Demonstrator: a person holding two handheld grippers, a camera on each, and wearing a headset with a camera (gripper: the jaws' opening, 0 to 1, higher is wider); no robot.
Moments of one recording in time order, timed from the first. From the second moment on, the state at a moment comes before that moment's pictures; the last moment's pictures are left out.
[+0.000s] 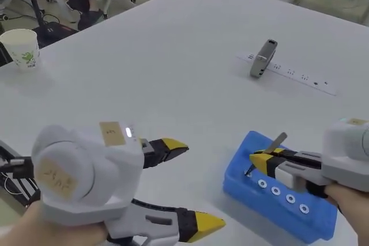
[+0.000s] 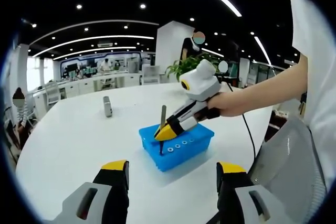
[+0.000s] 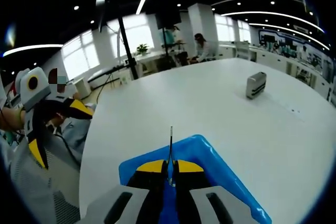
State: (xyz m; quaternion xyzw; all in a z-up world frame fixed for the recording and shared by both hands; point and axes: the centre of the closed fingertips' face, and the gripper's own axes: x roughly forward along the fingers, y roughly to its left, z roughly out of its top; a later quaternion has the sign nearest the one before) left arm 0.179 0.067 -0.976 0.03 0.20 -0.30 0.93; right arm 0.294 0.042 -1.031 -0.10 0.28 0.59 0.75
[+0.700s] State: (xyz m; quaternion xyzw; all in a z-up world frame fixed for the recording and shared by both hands) left arm 0.177 0.062 -0.975 0.02 0.20 -0.31 0.93; right arm 0.295 0.042 -1.028 -0.12 0.27 0.59 0.75
